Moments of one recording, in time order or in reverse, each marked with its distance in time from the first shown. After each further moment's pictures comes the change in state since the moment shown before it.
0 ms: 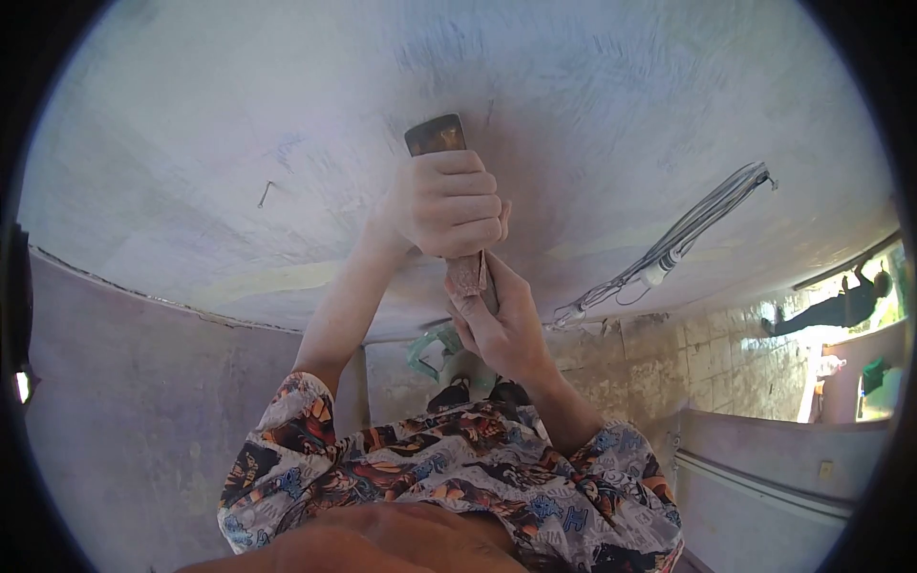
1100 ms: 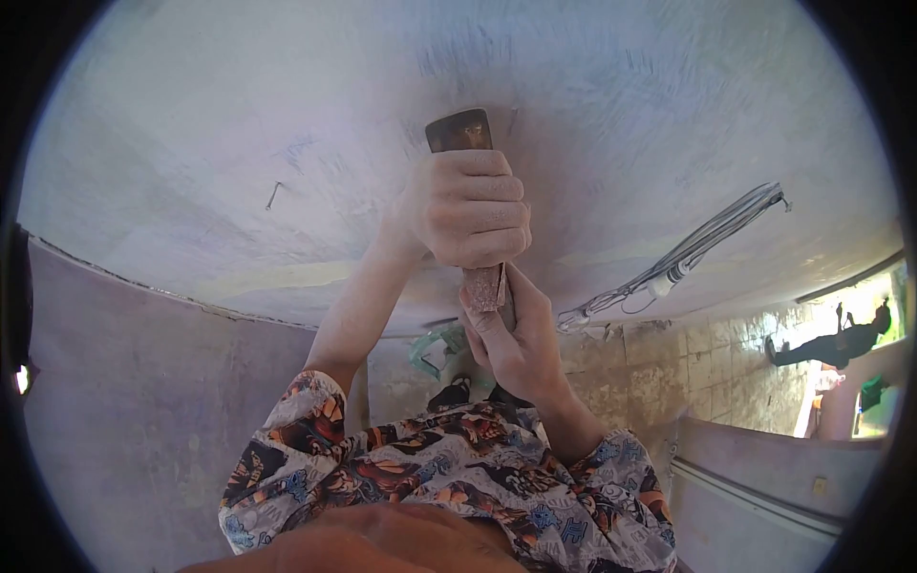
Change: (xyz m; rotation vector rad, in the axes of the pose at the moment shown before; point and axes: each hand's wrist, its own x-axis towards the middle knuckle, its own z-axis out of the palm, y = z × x) left_hand 0.003 -0.005 -0.006 -0.059 -0.053 0.018; right_hand -0.003 -0.013 0.011 -0.054 0.062 -0.053
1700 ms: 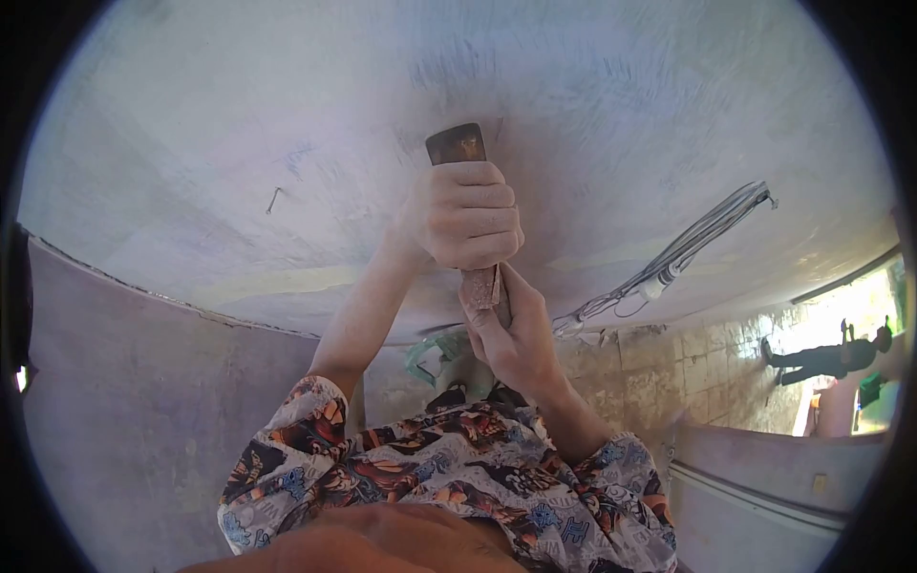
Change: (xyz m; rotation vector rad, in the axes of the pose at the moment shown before) left_hand -0.001 0.001 0.007 0.029 0.099 -0.002; right_hand 0.000 -0.001 -0.003 -0.065 0.009 0.032
